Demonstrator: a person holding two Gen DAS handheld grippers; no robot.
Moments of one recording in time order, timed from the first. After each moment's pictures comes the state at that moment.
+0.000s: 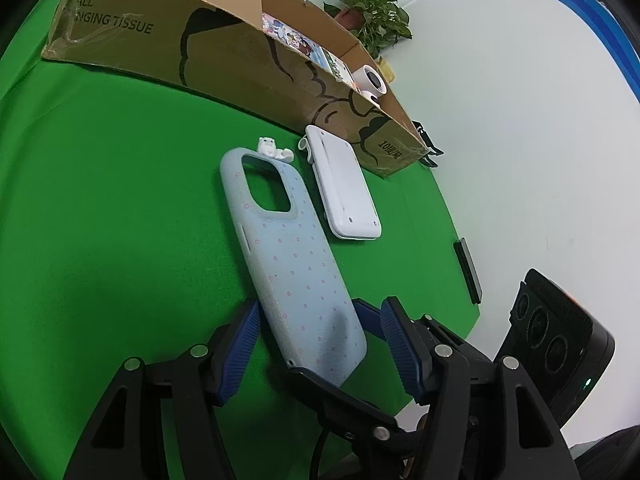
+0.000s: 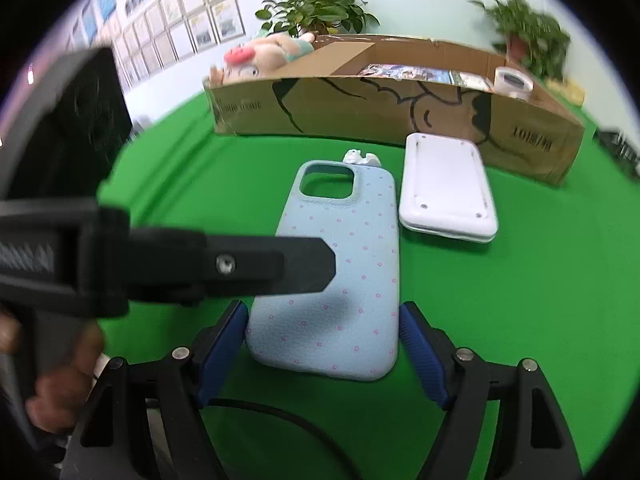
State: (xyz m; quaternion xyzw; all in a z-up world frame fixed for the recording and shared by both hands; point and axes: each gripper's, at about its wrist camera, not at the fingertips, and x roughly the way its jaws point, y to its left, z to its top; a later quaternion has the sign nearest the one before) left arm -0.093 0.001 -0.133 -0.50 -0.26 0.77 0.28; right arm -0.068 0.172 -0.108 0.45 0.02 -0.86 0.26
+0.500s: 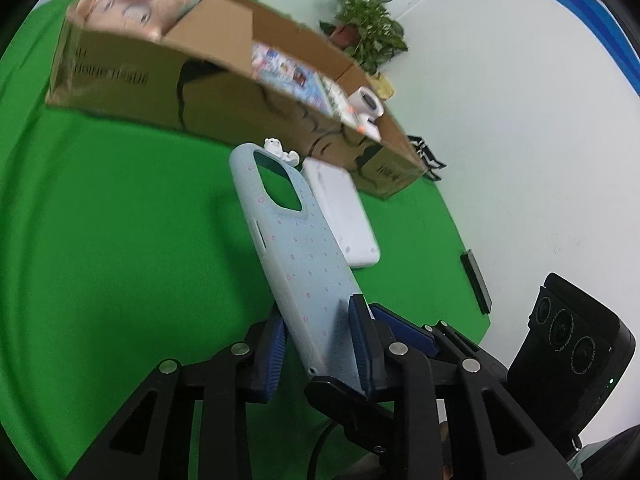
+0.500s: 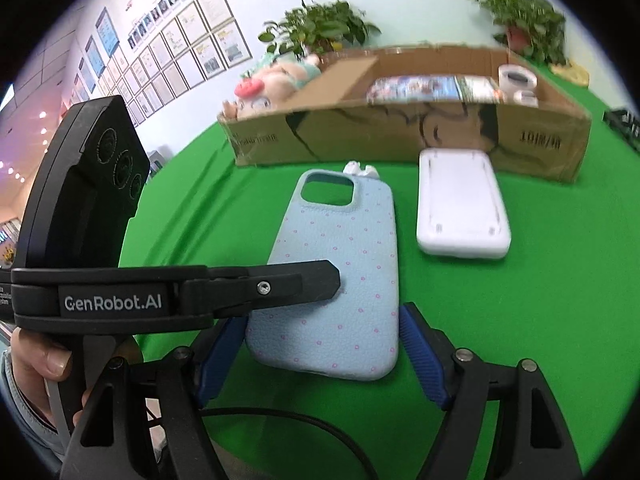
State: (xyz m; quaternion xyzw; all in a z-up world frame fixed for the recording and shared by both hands) left arm -0.098 -0.001 -0.105 -0.47 -0.23 0.81 0.27; right arm -0.066 0.168 -0.087 0.41 -0.01 -0.87 0.28
